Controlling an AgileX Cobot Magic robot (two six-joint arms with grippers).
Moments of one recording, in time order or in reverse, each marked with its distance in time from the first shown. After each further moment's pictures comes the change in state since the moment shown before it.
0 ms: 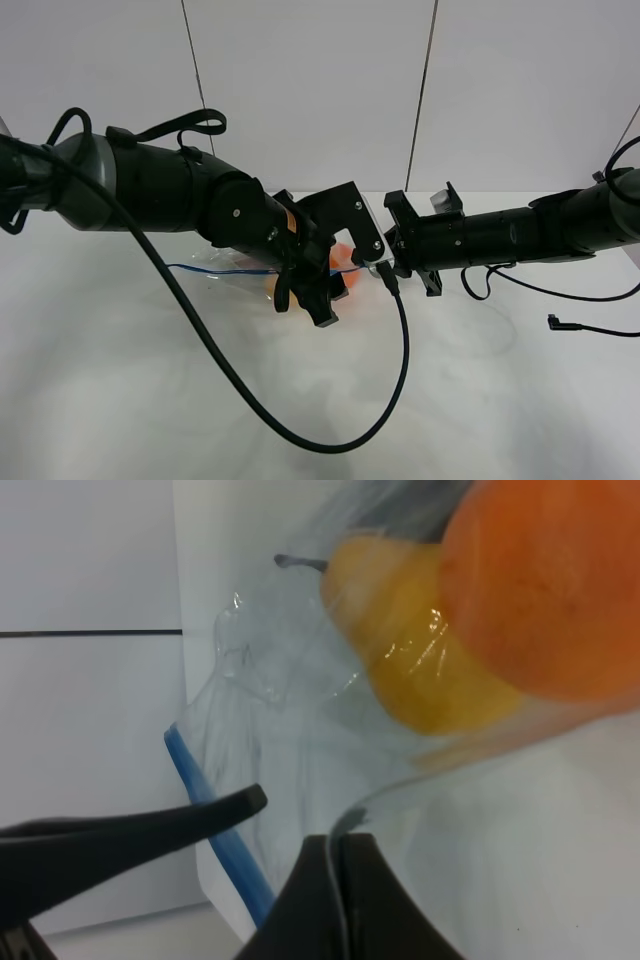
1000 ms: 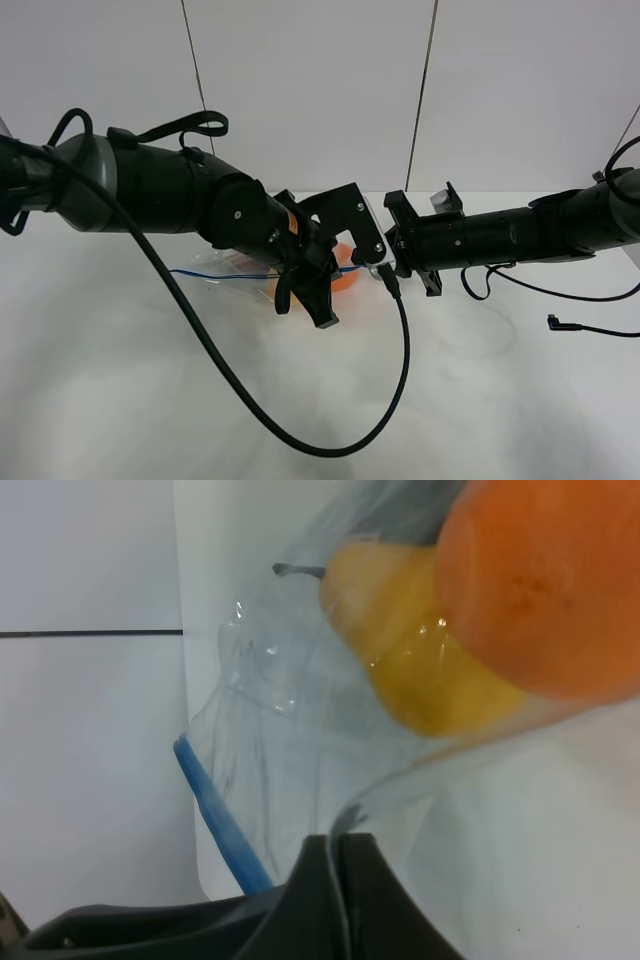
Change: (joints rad) left arm -0.002 0.000 0.000 0.019 -0.001 -0.008; right arm 0.000 0.000 0.000 0.000 0.000 0.000
